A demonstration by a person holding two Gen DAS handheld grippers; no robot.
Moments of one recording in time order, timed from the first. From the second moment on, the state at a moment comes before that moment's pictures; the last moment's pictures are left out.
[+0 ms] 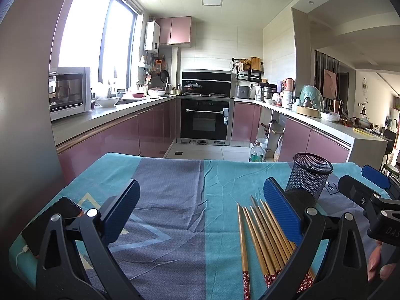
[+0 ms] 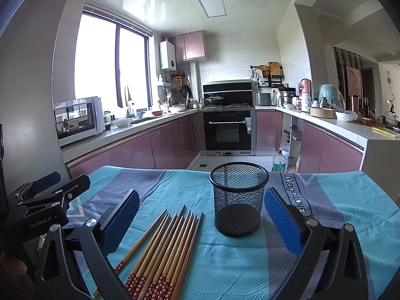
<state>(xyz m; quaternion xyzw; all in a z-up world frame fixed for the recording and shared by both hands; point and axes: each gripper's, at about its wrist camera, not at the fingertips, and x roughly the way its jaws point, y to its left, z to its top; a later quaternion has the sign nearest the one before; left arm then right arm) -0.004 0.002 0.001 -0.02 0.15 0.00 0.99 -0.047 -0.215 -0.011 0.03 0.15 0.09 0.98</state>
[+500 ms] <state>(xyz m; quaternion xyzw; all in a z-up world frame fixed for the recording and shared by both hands) 0.005 0.004 -0.005 -0.02 0.17 -0.01 0.98 -0.043 -0.223 -0.013 0.04 0.17 0.09 0.98</state>
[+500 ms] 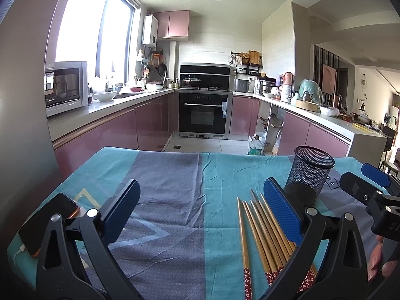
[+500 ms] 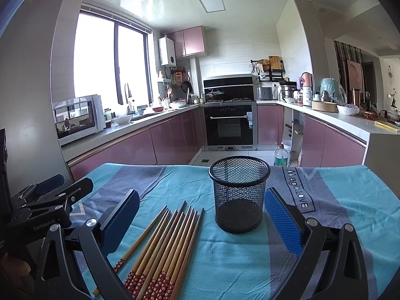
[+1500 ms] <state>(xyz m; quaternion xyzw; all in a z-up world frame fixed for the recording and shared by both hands) 0.077 -0.008 -0.068 0.04 0.38 -0.08 0.92 0.015 -0.201 -0.069 -0.02 0.40 0.15 0.91</state>
